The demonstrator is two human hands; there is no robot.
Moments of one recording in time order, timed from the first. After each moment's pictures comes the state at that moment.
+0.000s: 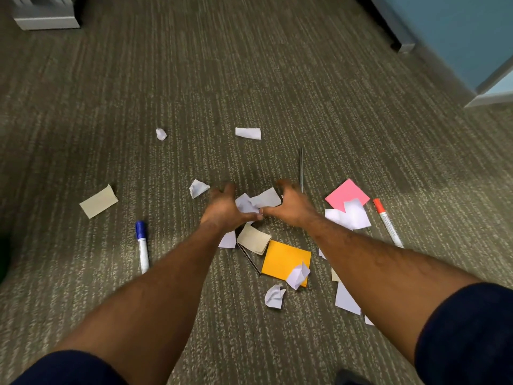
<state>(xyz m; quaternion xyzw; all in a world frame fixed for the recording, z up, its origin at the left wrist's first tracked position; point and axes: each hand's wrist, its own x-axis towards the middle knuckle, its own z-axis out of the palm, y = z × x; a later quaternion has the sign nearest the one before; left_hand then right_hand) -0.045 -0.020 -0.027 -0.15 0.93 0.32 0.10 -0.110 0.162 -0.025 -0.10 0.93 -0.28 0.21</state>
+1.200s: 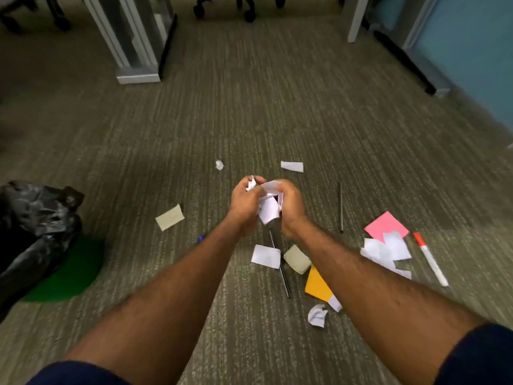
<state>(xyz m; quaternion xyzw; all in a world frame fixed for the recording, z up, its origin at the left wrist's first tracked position) -0.029 -0.059 0.099 -0.25 0.56 0.78 -0.06 -0.058 0.025 0.095 0.09 0.58 -0.78 0.20</state>
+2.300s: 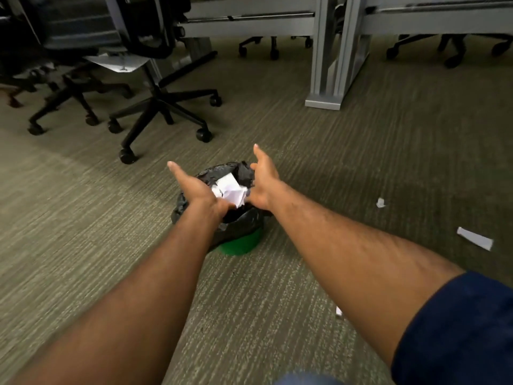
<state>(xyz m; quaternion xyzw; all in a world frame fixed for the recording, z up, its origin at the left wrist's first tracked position) 0.219 -0.338 0.233 -0.44 0.17 0.77 -0.43 0.120 -0.310 0.225 -0.05 0.47 -0.65 0.60</state>
